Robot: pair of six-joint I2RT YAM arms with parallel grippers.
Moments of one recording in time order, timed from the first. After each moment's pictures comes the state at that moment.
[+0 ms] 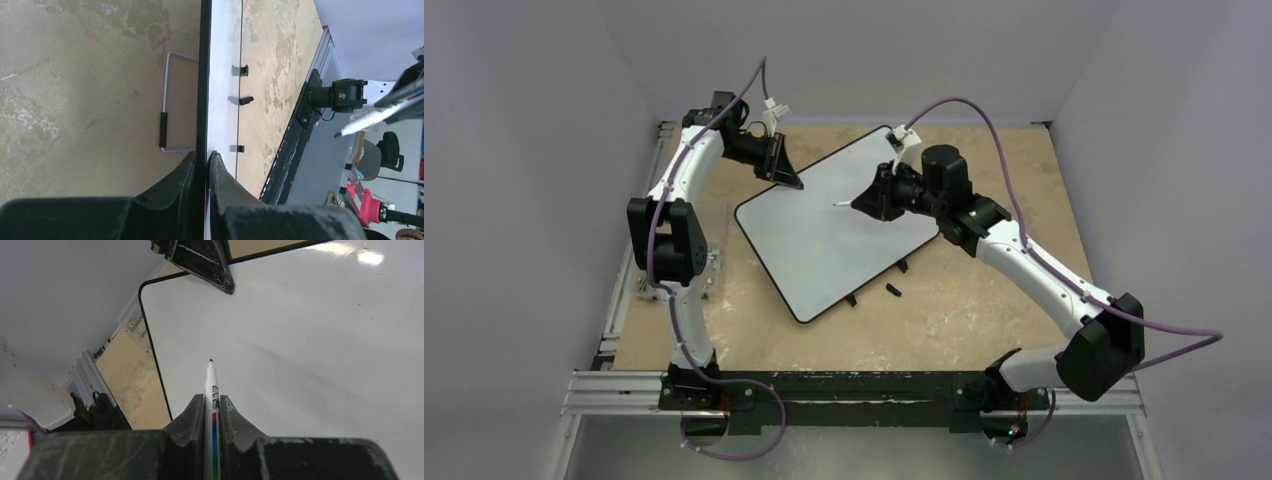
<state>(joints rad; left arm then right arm) -0.10 2.09 1.97 -1.11 1.01 0.29 0.55 1.34 1.17 -0.20 -0.36 0.38</state>
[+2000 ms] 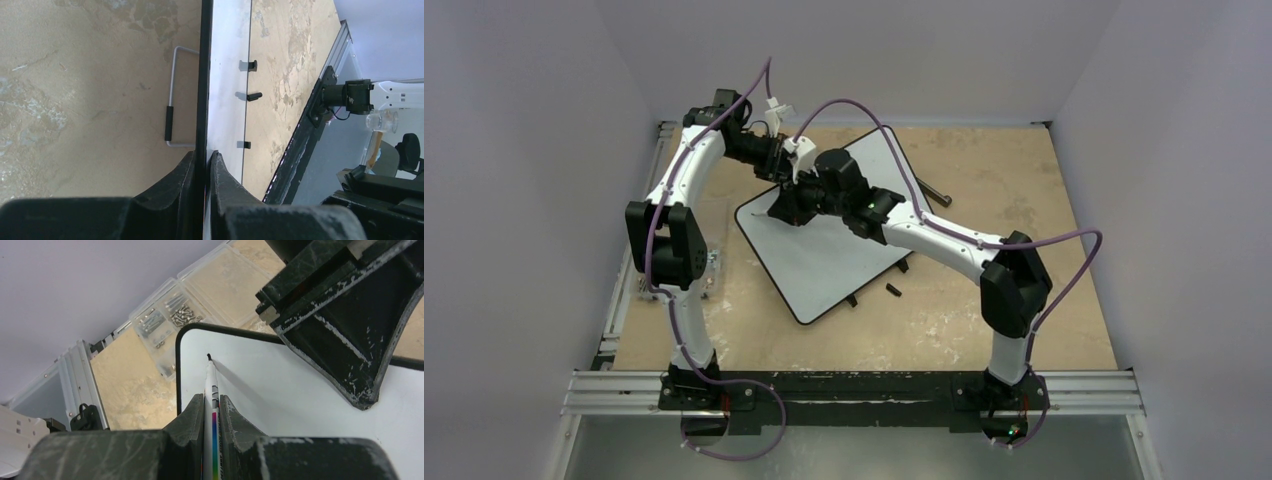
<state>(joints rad) -0.12 2.05 1.96 -1.11 0.92 0.27 0.87 1.86 1.57 -0.05 -0.25 0.29</state>
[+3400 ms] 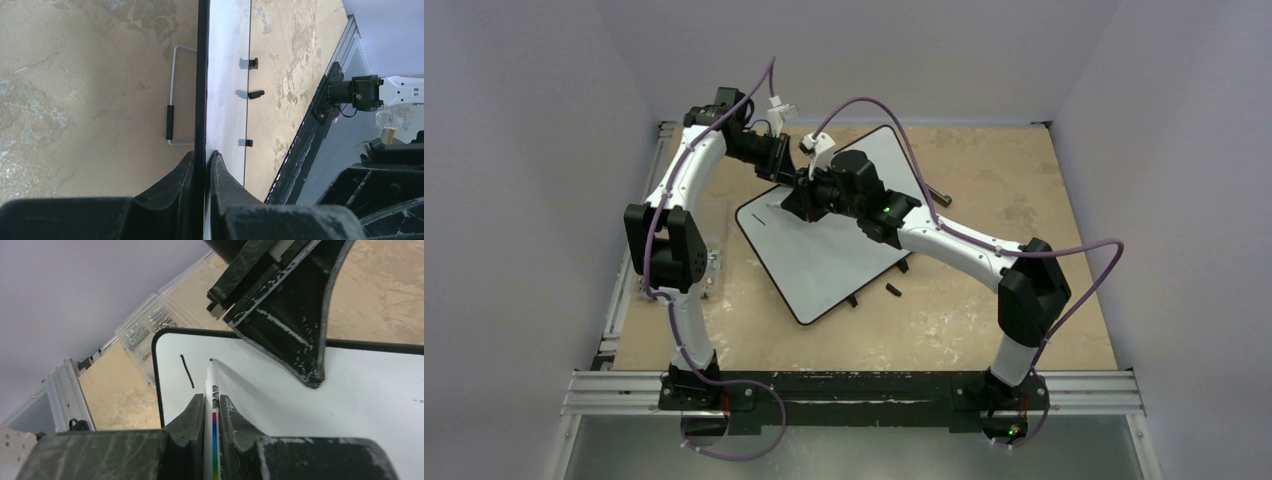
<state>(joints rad) -0.13 2.02 1.96 -1.12 0.89 0.29 0.85 1.76 1.46 0.00 -0.17 0.30</state>
